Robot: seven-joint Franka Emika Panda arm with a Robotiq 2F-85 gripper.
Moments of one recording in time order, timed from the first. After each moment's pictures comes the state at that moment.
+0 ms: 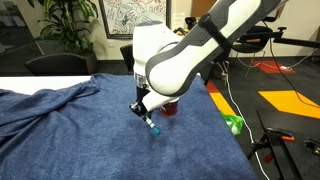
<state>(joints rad) 0.13 0.64 -0.13 -1.81 0.09 2.55 0.55</state>
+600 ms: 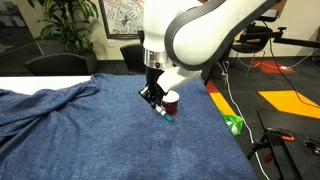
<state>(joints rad) 0.13 0.41 -0.13 -1.97 0.01 2.49 0.53</state>
